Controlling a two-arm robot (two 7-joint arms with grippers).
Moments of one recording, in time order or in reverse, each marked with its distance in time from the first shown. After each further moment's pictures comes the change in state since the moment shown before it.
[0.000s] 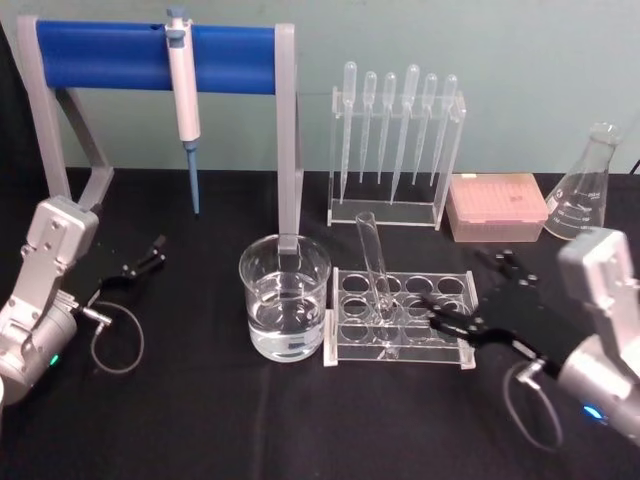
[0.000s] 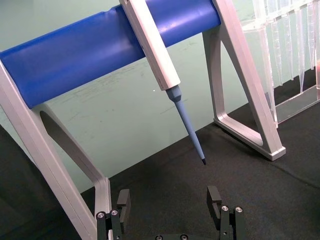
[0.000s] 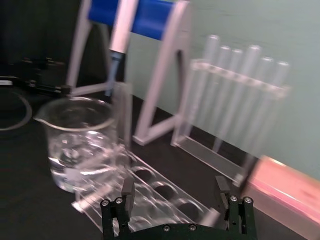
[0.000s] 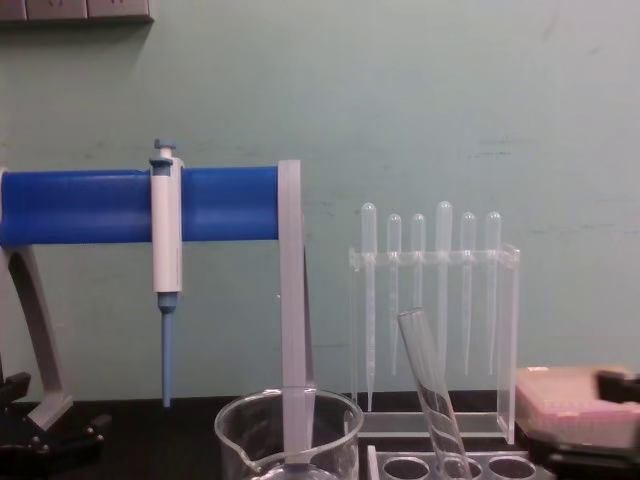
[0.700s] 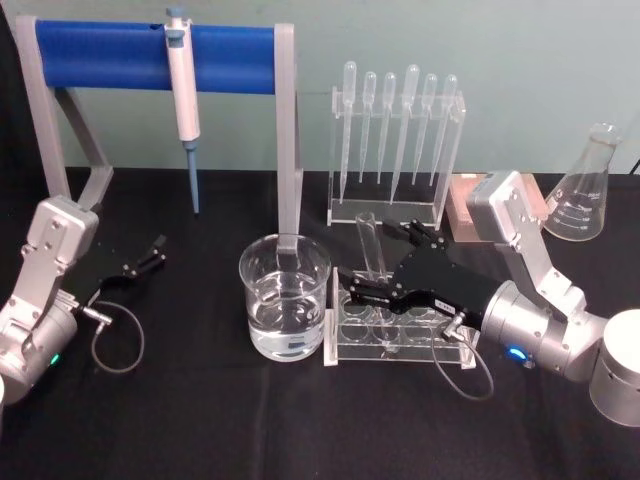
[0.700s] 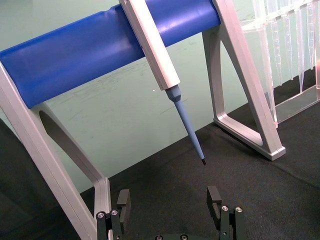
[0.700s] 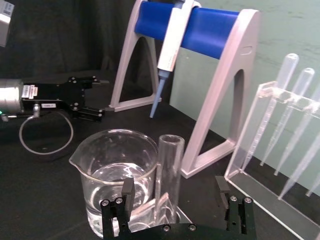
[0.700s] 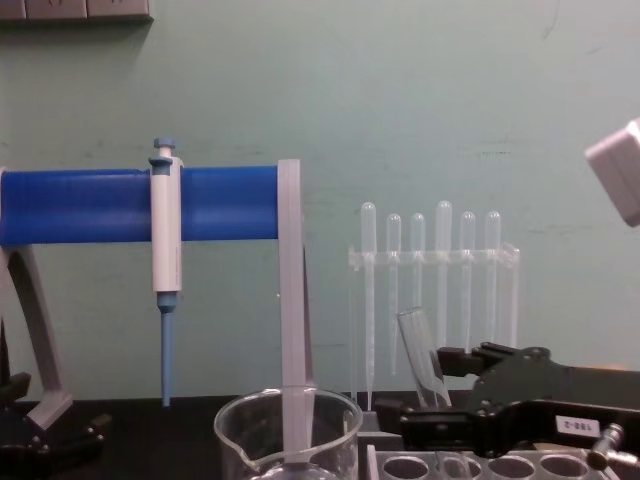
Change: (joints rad) left arm 0.000 0.000 0.000 0.000 0.000 0.000 0.000; right arm 0.255 -0.176 -0.097 0.174 -0.017 0.105 0.234
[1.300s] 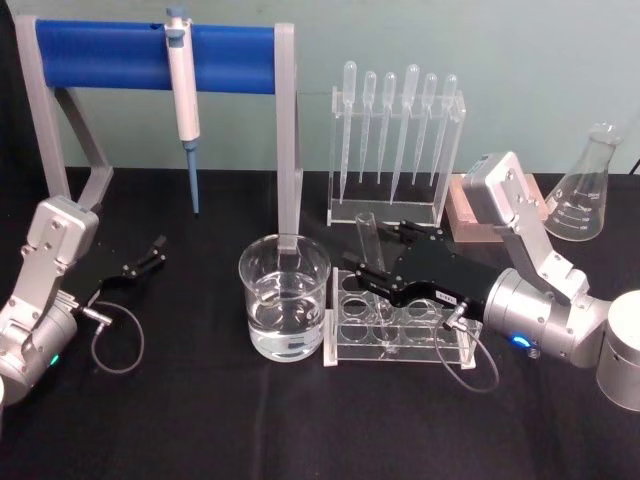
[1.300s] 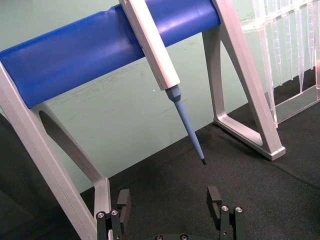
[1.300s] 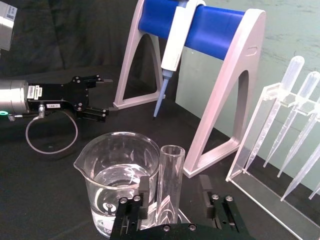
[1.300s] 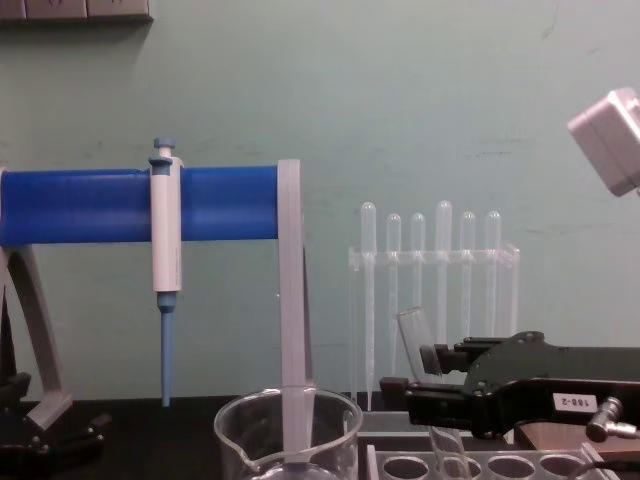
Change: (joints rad) left arm 0.000 0.000 0.000 0.000 0.000 0.000 0.000; right arm 0.013 -0.008 0.028 -0.034 -0.015 0.093 0.043
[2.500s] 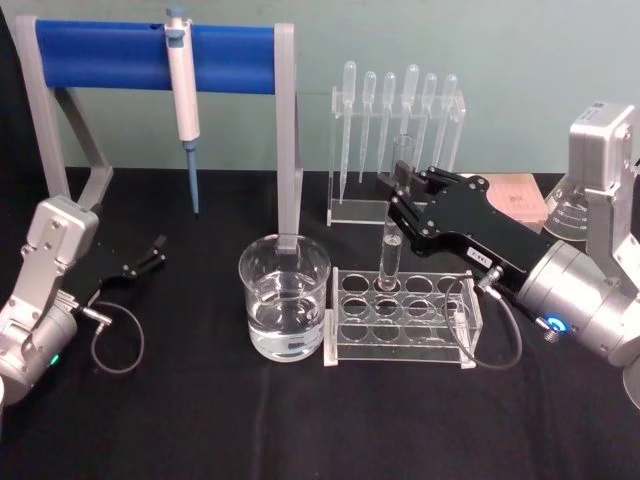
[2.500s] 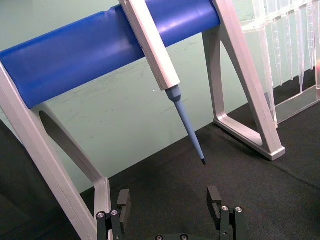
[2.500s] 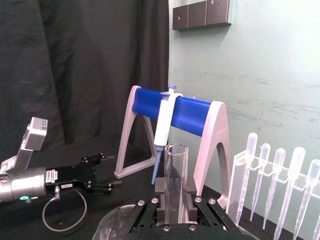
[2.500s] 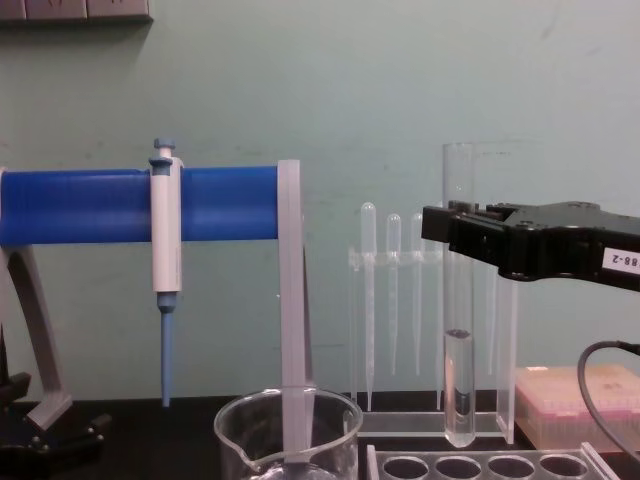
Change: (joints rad) left arm 0.000 0.000 0.000 0.000 0.000 0.000 0.000; right arm -0.133 -0.007 0.142 -0.199 0.141 -0.081 -0.060
